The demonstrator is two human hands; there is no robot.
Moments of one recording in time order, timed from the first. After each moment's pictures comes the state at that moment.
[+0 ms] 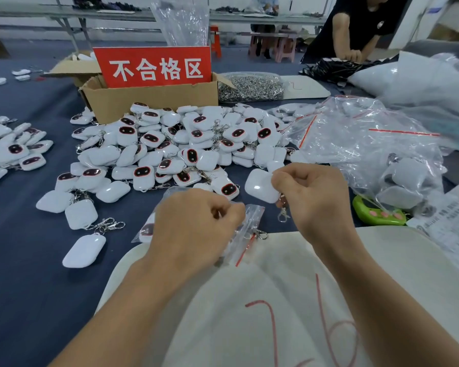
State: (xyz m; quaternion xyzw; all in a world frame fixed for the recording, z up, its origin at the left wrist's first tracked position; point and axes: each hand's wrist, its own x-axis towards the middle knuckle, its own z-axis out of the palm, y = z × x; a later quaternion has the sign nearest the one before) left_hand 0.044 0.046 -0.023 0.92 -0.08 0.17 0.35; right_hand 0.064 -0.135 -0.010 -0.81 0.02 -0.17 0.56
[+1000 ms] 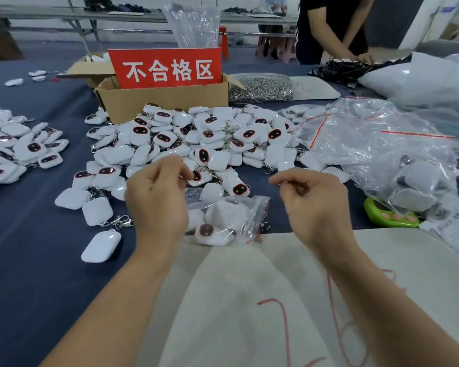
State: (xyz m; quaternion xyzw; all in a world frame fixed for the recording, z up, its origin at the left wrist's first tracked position) left_hand 0.067 0.076 -0.016 0.67 0.10 0.28 0.68; right_hand 0.070 -0.129 -0.027 -0.85 -0.01 -0.21 0.49
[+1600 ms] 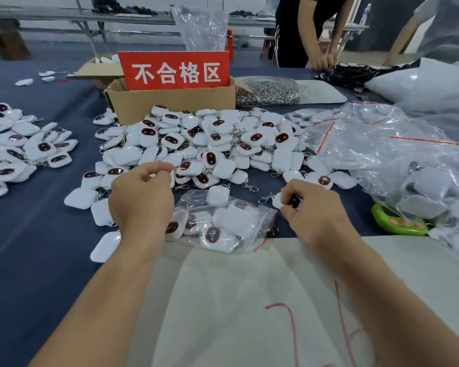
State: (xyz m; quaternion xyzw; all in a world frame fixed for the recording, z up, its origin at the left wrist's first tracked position) left_hand 0.078 0.107 -0.014 0.75 0.26 0.25 0.55; right_hand 0.081 -0.142 -0.039 -0.93 0.00 -0.09 0.35
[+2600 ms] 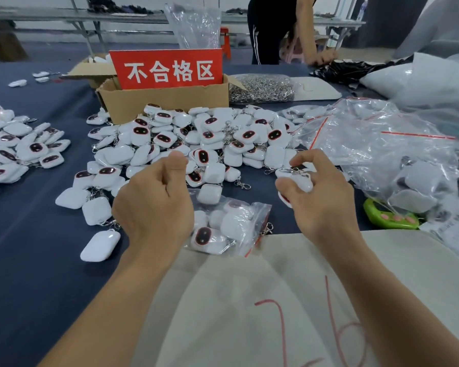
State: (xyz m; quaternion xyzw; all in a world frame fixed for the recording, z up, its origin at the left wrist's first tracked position) left_hand 0.062 0.082 -0.016 0.85 0.14 0.35 0.37; right_hand 0.067 -0.136 -0.017 -0.85 0.05 -0.20 0.49
